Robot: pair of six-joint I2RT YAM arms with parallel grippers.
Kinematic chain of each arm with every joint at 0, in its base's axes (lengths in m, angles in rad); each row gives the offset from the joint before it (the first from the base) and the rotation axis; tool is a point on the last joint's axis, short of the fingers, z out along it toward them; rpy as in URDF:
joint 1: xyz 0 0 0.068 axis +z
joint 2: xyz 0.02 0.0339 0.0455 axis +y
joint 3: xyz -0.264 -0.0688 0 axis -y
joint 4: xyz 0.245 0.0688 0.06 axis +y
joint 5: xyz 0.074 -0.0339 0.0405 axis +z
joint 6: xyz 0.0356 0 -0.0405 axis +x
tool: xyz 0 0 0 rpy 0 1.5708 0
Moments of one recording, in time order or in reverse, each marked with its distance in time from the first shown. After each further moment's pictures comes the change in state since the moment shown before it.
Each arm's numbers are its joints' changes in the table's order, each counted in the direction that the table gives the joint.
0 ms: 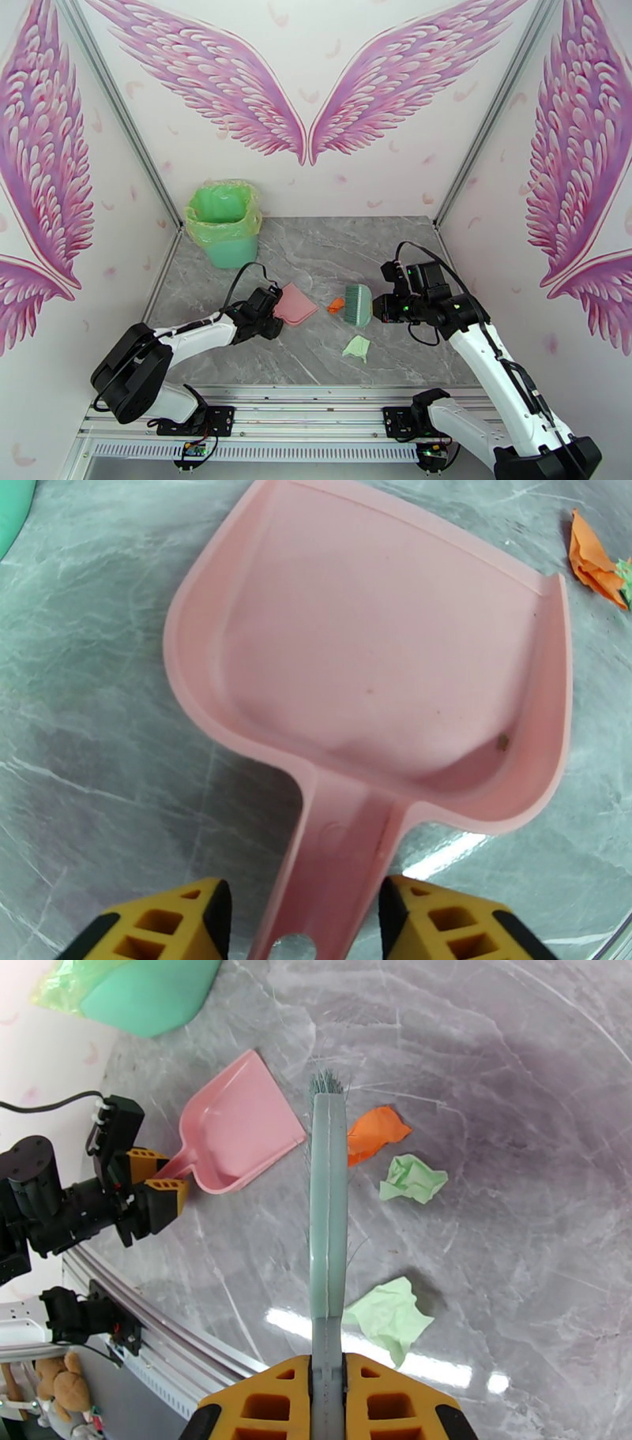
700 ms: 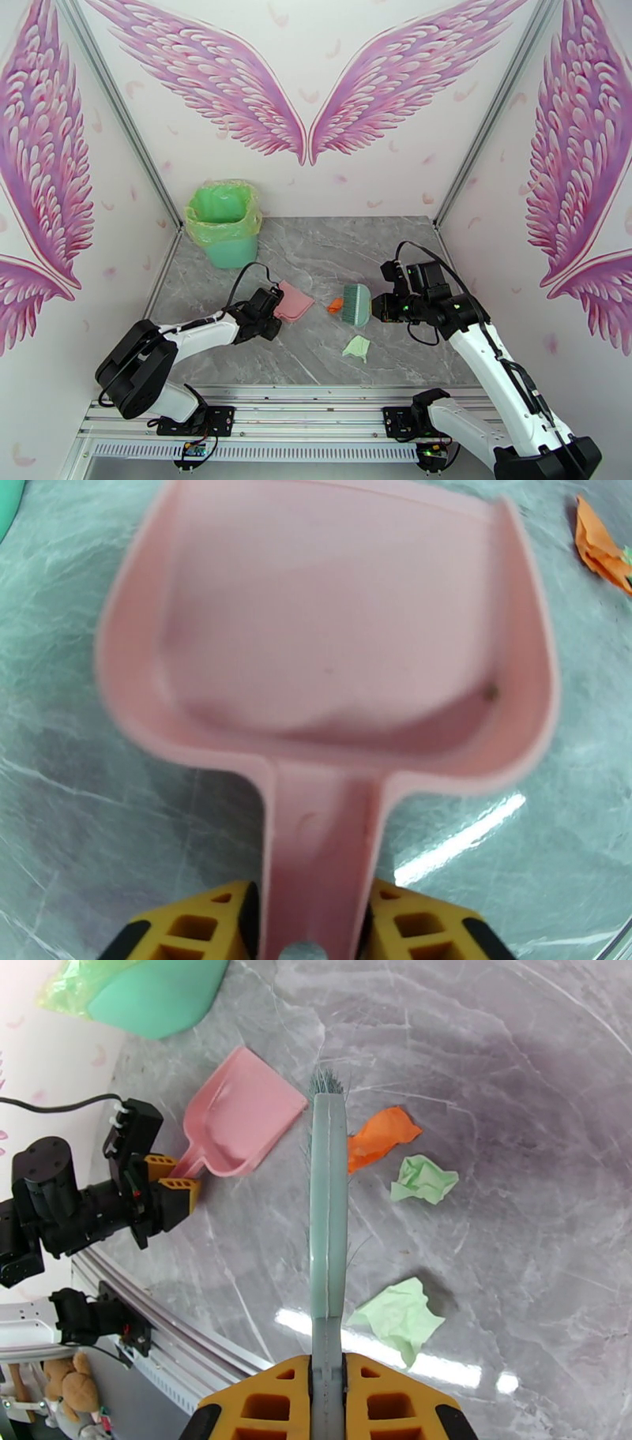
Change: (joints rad) left arm -0.005 0.028 0.006 0.000 0.000 0.012; right arm 0.000 0.000 0.000 -0.009 0.023 0.018
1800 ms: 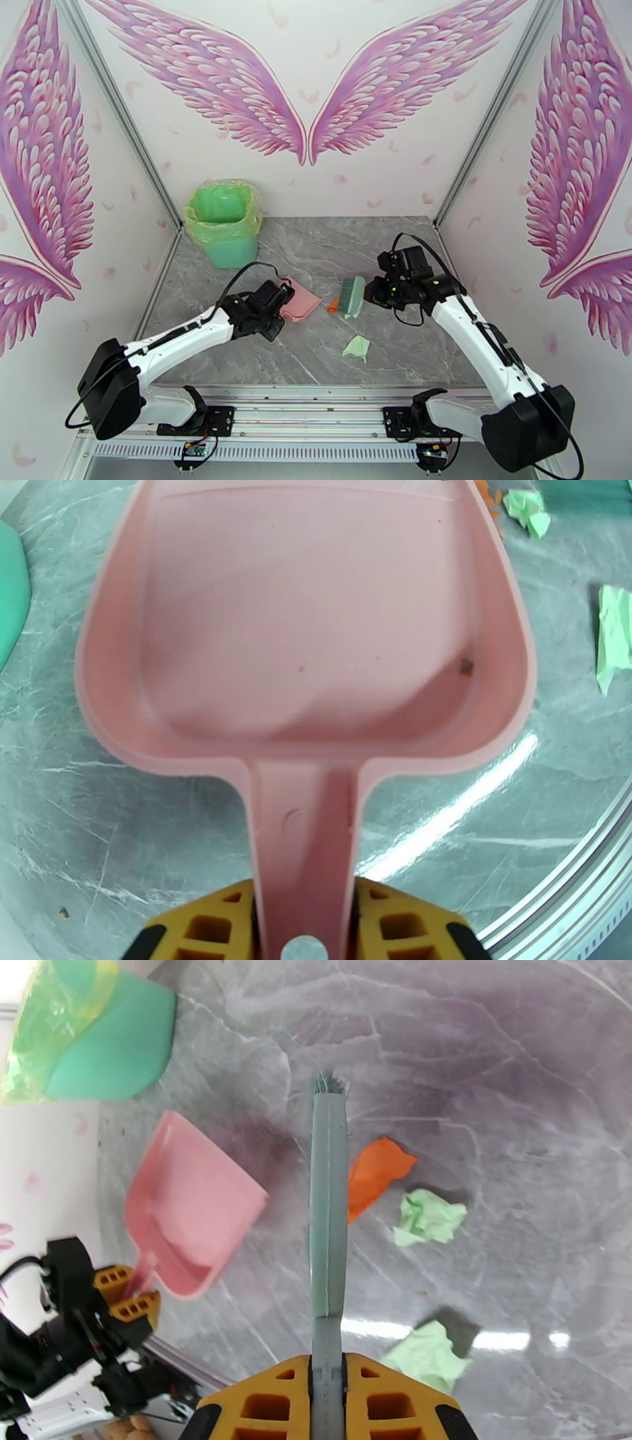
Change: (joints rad) left arm -0.134 -0.094 0.275 0.484 0.032 0.104; right arm 0.000 0.278 0.063 -0.183 0.003 0.269
